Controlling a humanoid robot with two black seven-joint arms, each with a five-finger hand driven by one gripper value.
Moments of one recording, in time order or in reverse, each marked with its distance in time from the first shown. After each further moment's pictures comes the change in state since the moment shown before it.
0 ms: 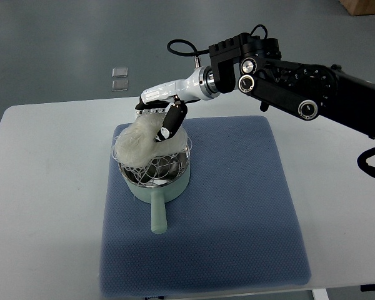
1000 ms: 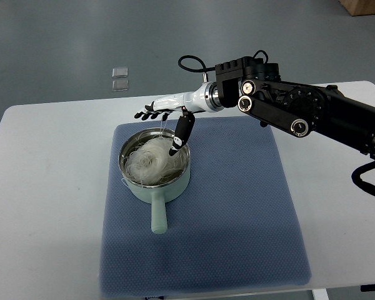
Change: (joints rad) left arm 0.000 0.000 0.000 0.000 0.000 0.000 0.069; right arm -0.063 0.006 0.014 -0.053 -0.049 -0.069 0.000
